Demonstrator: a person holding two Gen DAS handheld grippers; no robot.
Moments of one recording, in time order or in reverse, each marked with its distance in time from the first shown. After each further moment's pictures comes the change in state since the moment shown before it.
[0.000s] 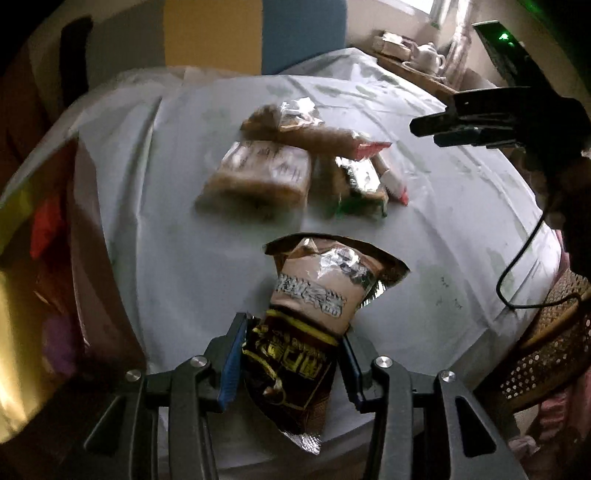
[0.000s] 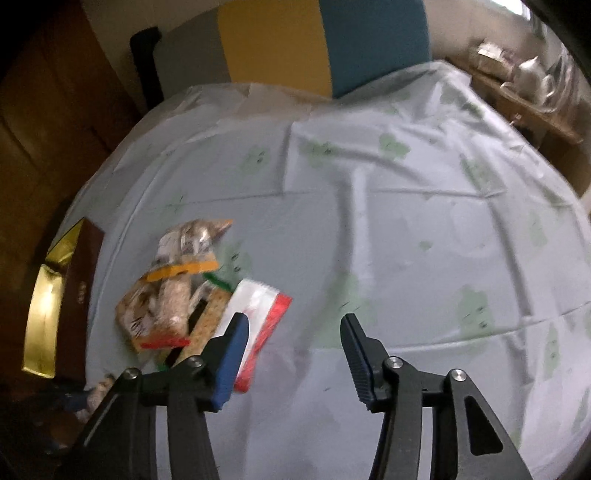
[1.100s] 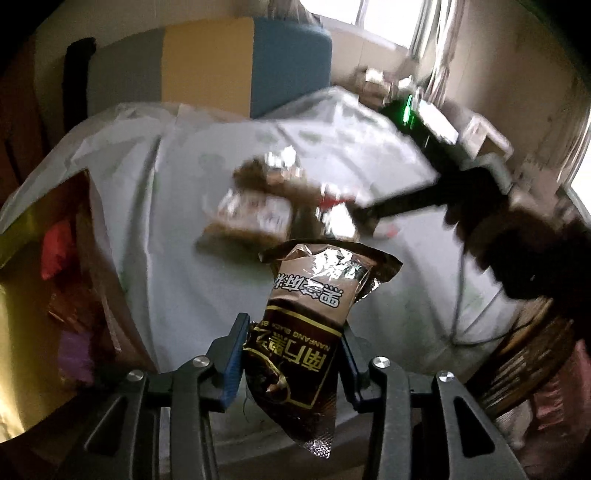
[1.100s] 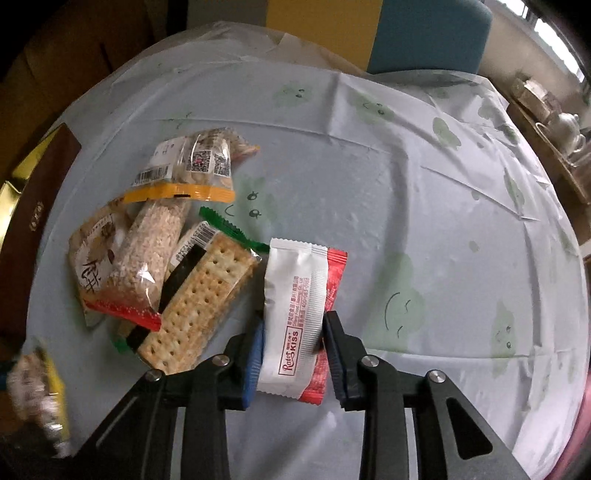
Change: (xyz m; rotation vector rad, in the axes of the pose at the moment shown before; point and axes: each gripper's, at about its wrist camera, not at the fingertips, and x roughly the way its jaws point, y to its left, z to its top) left arm -0.048 0.001 0.002 0.008 -0.160 -0.078; right arm 0.068 0.062 -0.017 -0.225 0.133 -0.159
